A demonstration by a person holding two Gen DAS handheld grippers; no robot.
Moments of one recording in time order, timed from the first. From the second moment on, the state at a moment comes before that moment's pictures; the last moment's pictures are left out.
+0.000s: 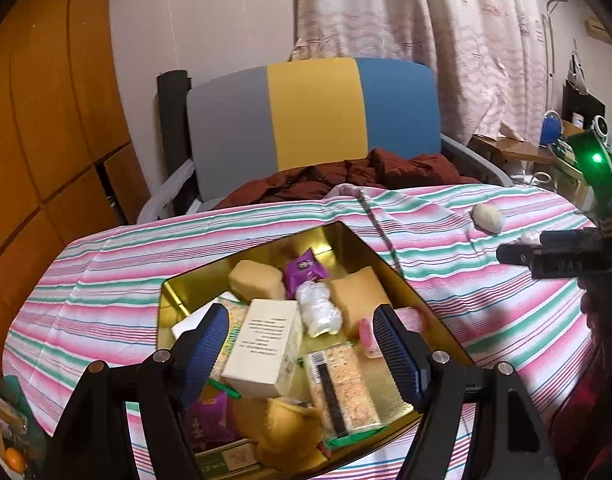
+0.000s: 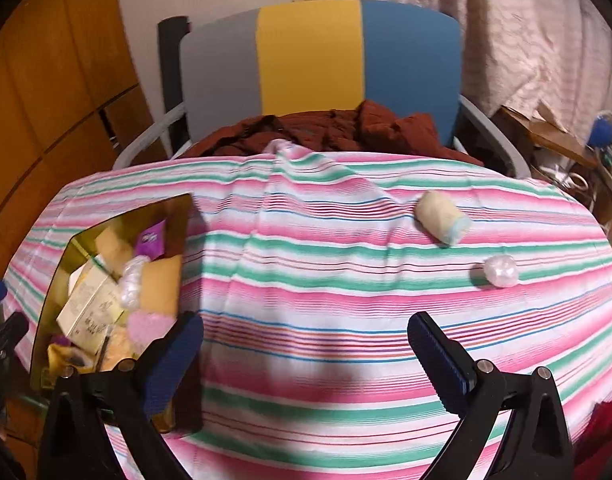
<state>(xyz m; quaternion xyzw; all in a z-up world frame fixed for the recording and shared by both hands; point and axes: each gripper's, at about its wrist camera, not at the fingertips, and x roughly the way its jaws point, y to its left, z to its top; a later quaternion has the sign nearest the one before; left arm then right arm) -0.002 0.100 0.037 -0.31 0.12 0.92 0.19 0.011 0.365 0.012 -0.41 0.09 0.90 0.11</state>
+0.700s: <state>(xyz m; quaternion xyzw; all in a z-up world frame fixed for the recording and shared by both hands) -0.007 0.151 0.035 -0.31 0.12 0.91 0.26 0.023 0.556 -0.007 -0.36 0.20 0.86 0.31</state>
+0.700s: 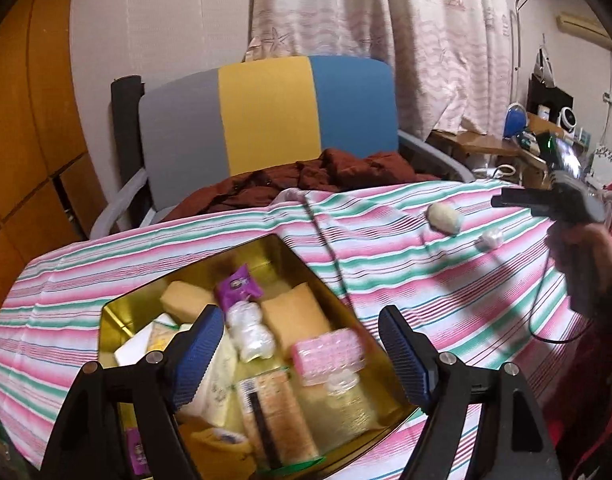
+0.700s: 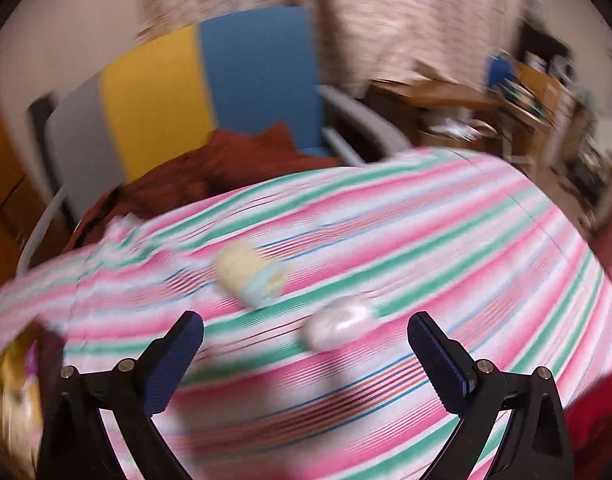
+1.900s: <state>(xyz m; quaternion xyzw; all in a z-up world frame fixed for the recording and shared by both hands) -0.030 0.342 -0.004 -0.34 0.24 0.84 0.36 0.045 0.616 -0.047 -0.38 0.38 0.78 0.32</state>
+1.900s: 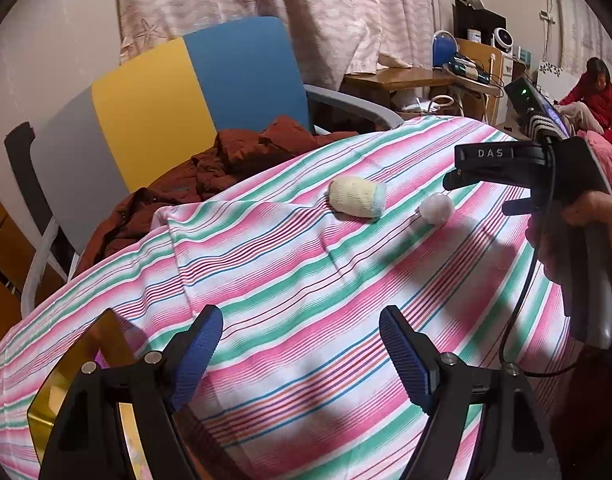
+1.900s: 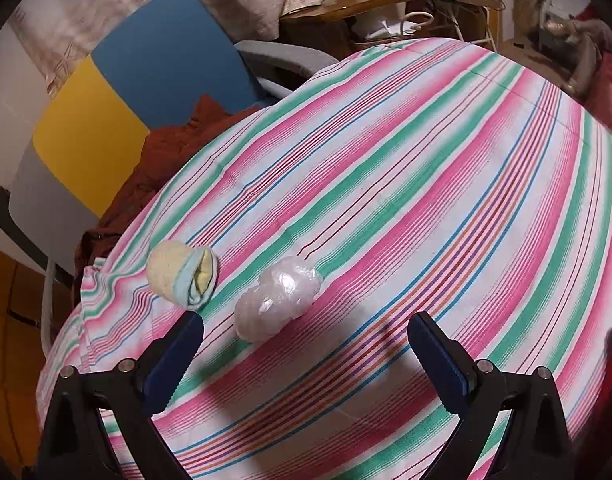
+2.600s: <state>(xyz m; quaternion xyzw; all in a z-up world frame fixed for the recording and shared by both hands) -0.101 0.419 -0.033 -0.47 0.13 0.78 0.39 0.068 0.632 -0.045 -0.33 0.45 0.76 0.33</state>
